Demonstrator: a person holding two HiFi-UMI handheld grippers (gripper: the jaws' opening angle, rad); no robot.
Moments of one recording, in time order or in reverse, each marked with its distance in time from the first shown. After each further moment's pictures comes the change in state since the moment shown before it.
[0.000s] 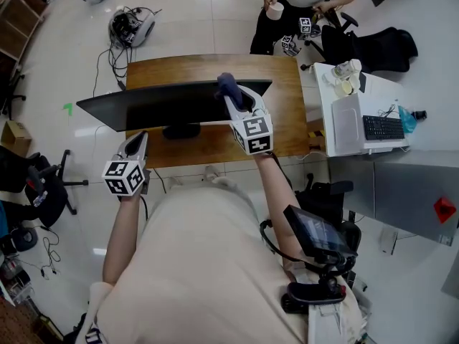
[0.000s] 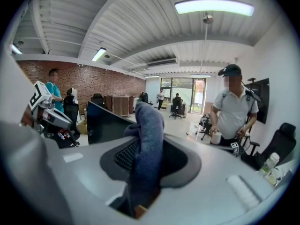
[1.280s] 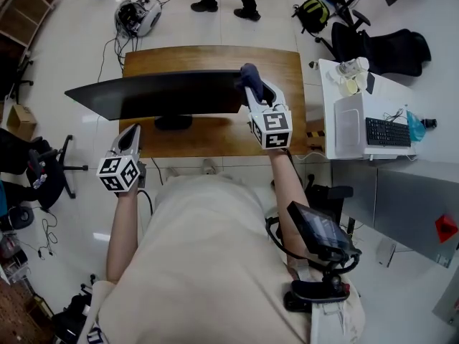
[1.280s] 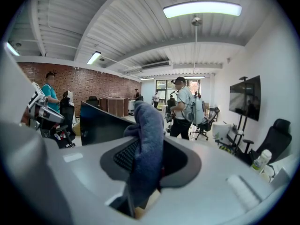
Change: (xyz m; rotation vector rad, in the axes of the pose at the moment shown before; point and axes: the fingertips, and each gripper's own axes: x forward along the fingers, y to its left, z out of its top) left arm 0.008 -0.040 -0.003 -0.018 -0.058 0.136; right arm -0.045 -0.097 -0.029 0.031 -0.034 -0.039
